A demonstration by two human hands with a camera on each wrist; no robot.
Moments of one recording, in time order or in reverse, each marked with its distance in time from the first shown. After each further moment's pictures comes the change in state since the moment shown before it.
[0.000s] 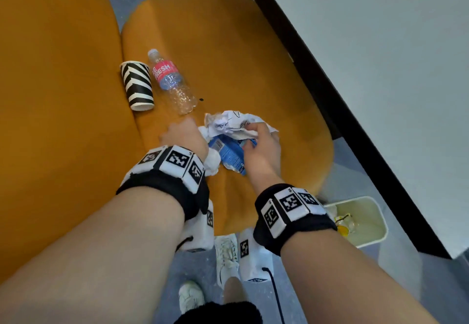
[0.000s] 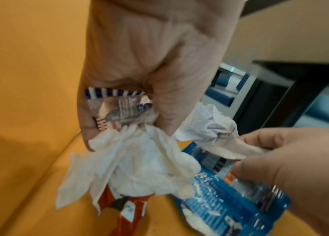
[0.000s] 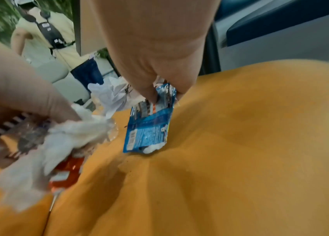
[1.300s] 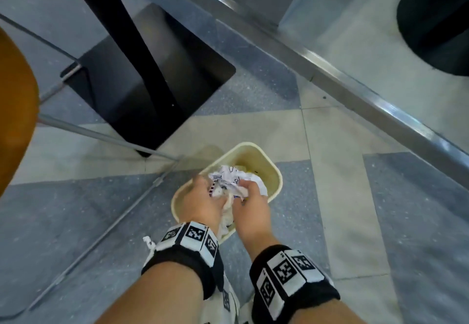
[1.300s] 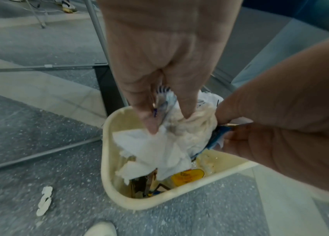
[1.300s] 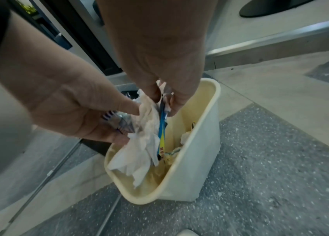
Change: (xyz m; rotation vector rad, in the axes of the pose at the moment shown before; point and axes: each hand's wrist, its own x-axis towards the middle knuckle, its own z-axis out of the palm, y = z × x) left_hand -0.126 0.260 0.431 -0.077 -0.266 0.169; right_hand 0.024 0.431 -0.208 0.248 0.049 0.504
